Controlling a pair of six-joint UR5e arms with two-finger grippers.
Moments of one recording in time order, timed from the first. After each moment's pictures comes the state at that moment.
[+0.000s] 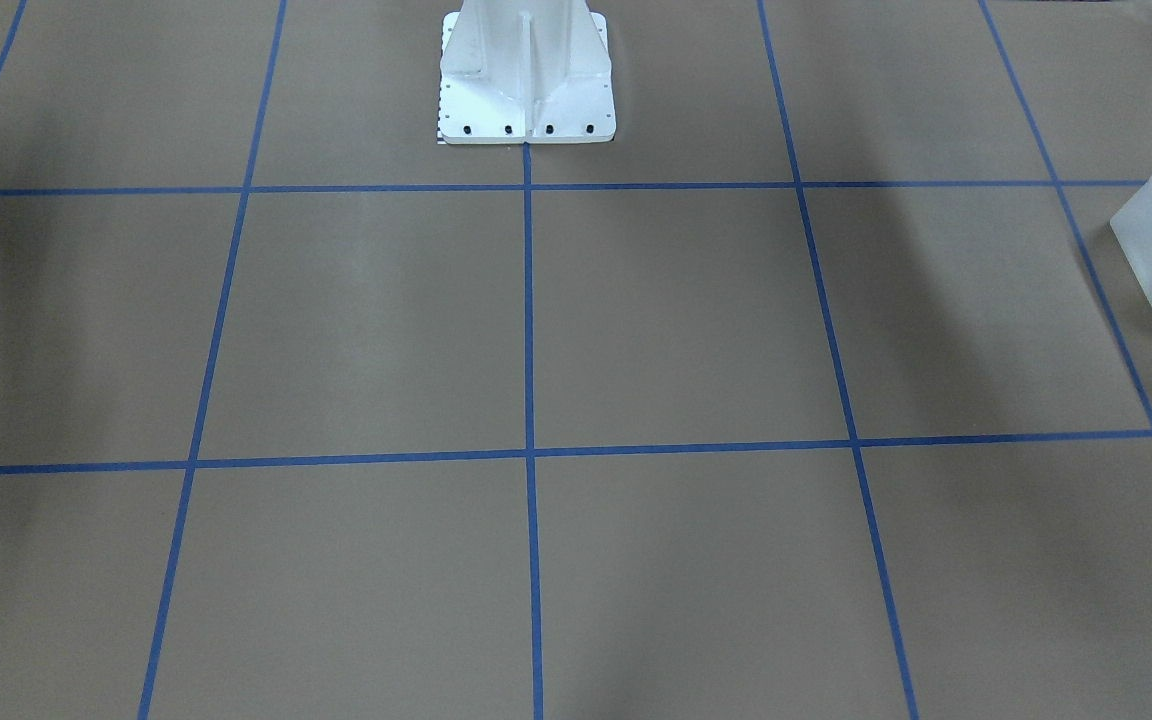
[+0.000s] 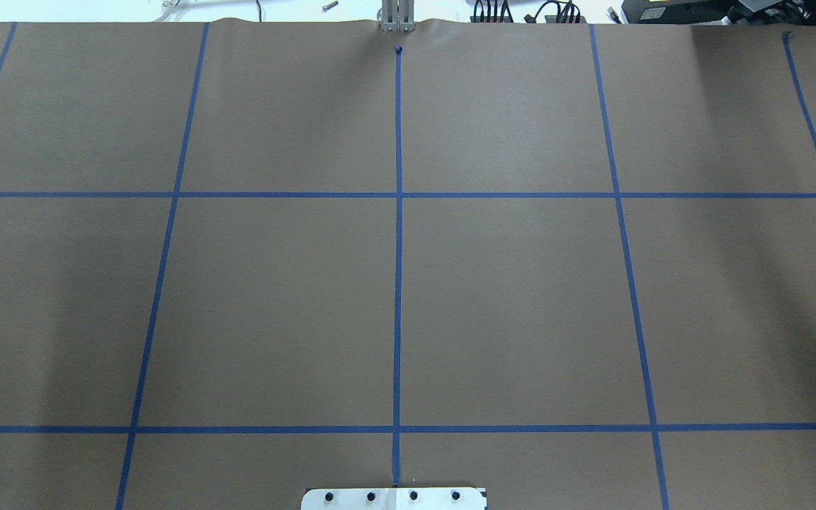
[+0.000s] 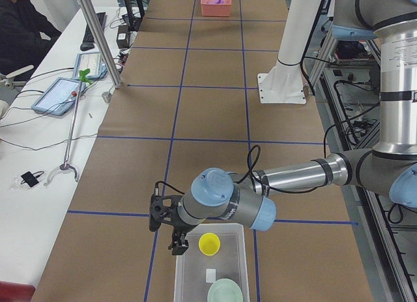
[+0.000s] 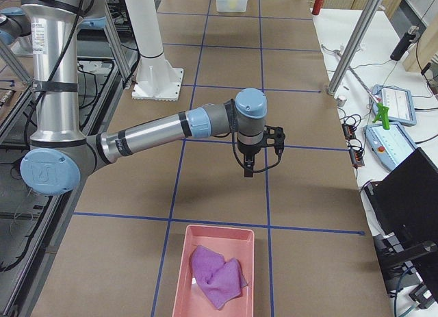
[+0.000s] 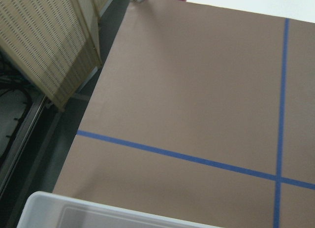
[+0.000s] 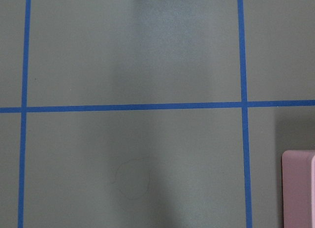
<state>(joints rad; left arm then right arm) -1.74 -1.44 -1.58 -2.10 -2.33 -0.27 1.46 -1.60 1.91 -1.66 2.36 0.28</state>
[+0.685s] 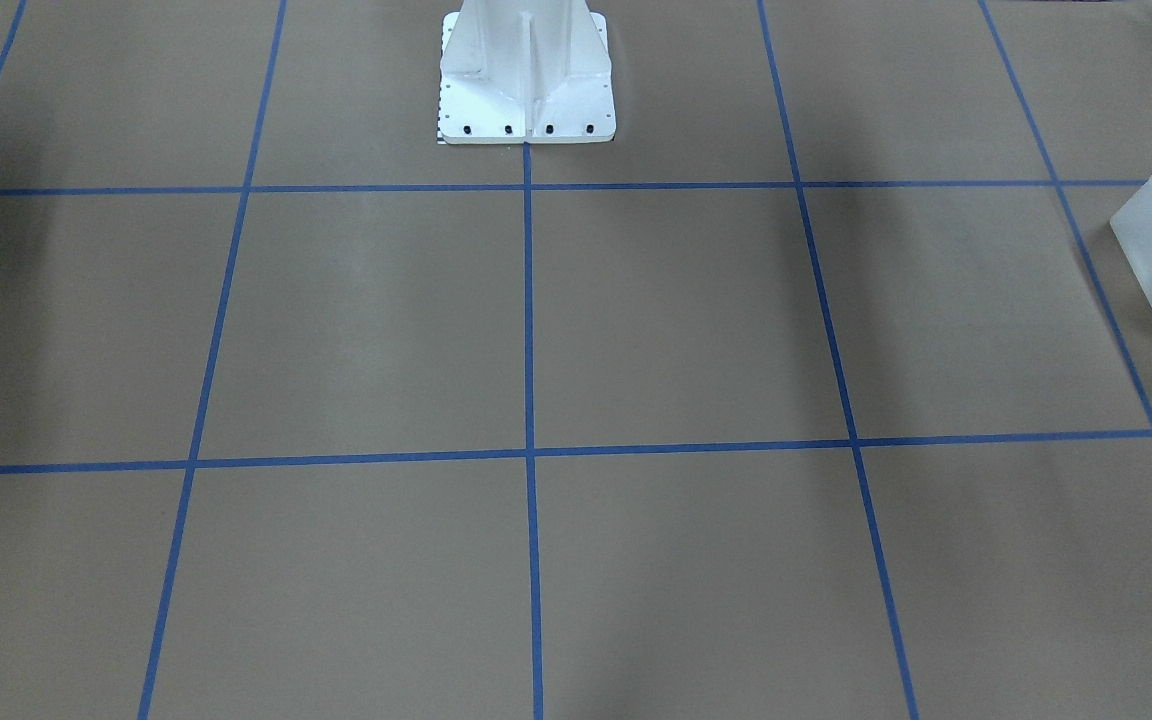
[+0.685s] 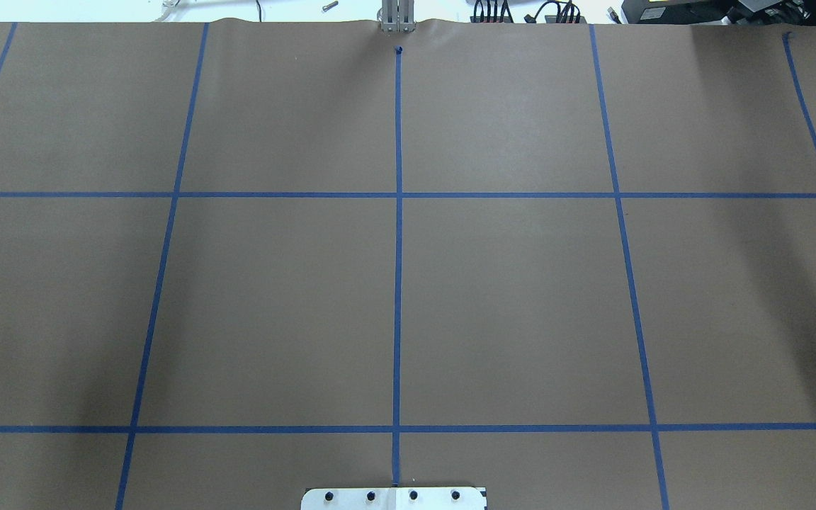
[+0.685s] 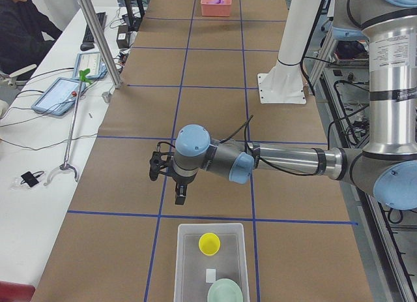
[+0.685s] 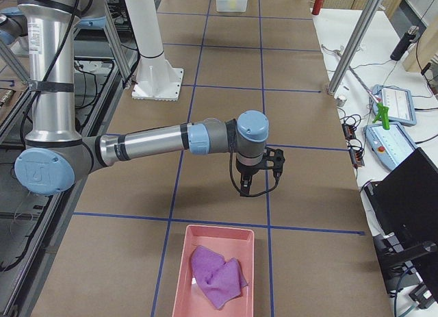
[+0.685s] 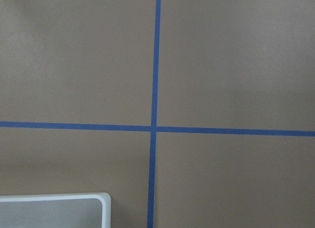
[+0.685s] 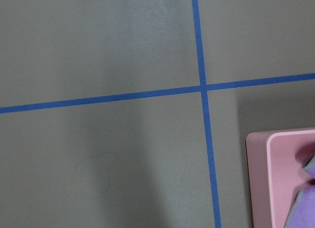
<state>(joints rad) -1.56 -1.45 -1.76 -1.85 -2.38 -0.29 1.51 -1.62 1.82 -1.66 2.36 0.25</state>
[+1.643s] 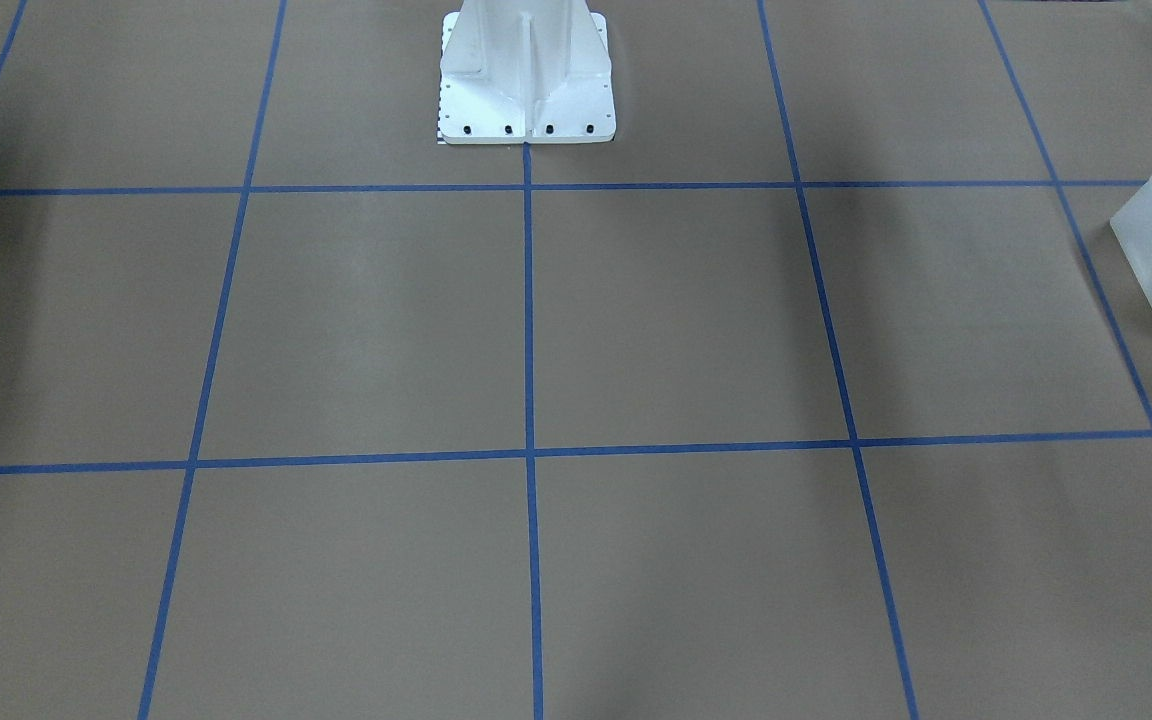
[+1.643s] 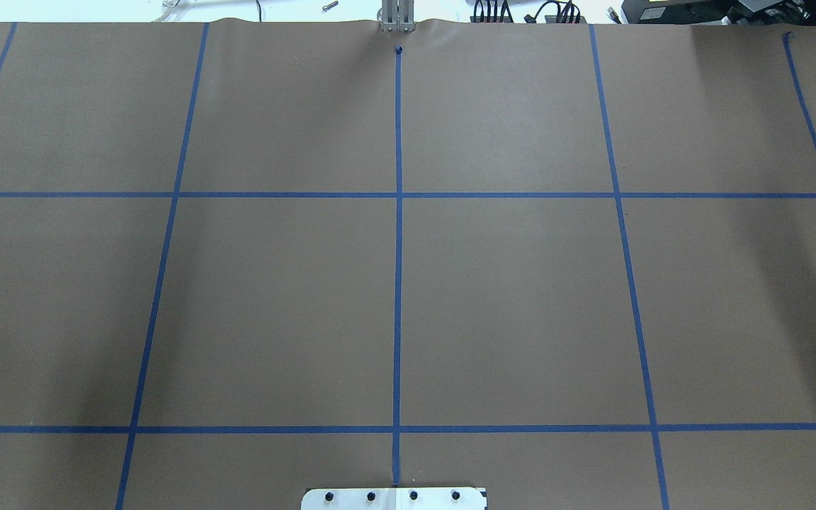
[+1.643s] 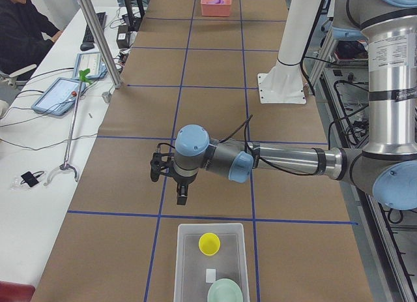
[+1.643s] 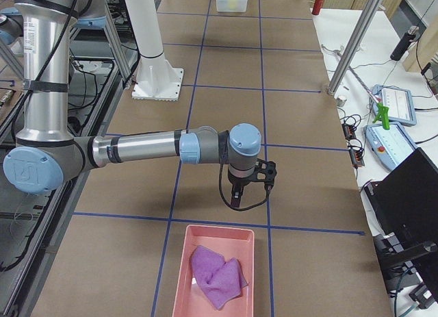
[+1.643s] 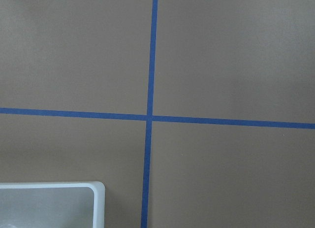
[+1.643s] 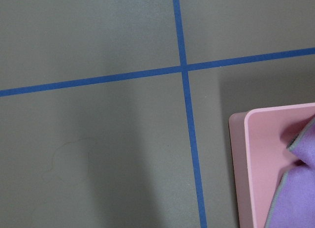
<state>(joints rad) -1.55 -1.45 -1.76 -1.84 -2.37 -0.31 1.53 -1.66 1.81 -1.66 2.37 0.21</state>
